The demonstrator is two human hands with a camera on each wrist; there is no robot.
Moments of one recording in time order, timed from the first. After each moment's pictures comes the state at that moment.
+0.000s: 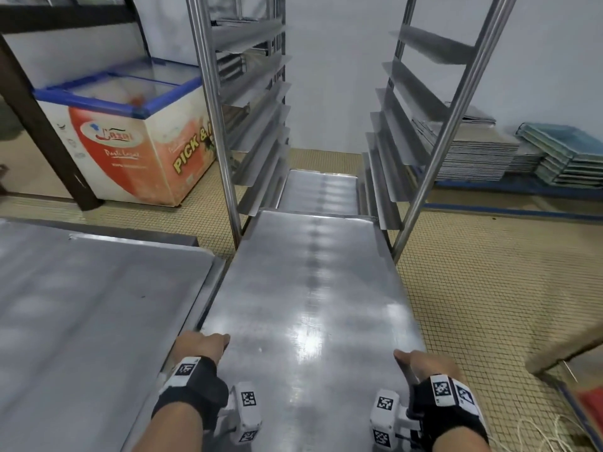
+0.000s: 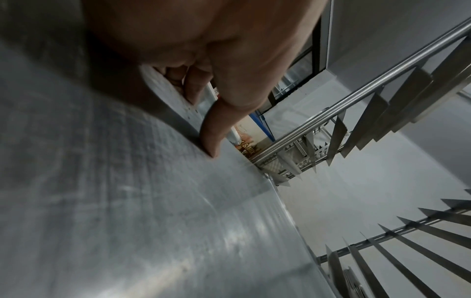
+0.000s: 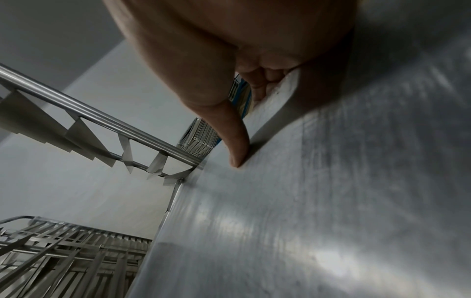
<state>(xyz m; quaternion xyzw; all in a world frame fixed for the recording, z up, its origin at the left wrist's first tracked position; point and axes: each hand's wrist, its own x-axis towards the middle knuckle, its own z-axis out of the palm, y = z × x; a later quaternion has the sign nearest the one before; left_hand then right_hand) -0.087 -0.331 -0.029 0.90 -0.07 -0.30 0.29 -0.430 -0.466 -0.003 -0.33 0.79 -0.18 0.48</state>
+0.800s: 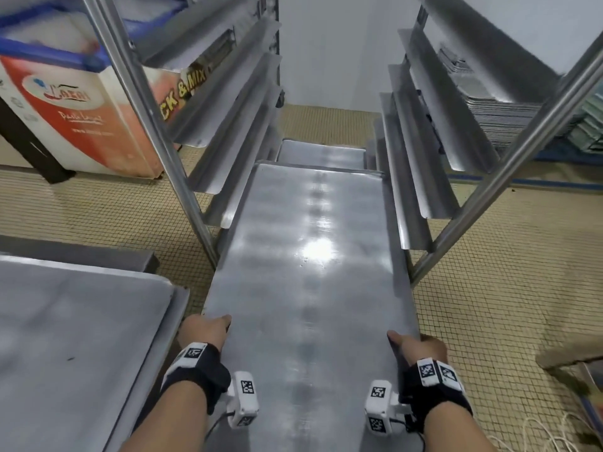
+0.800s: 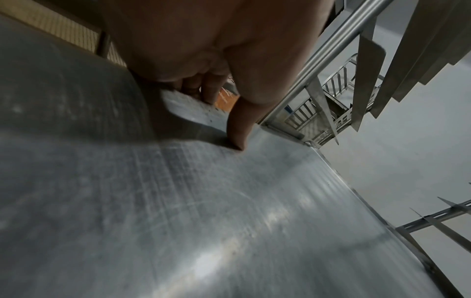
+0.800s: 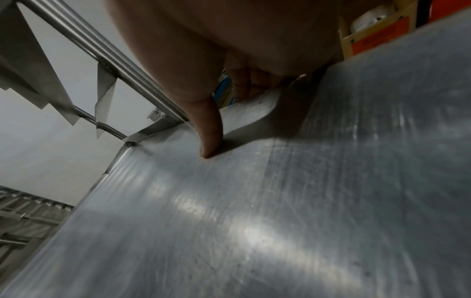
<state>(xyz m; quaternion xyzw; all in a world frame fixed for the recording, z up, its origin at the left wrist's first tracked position) -0.029 -0.513 -0.088 0.90 -0.07 -0.32 0.28 -0.355 -0.640 -0.070 -0.31 0.80 -0.18 0.47</state>
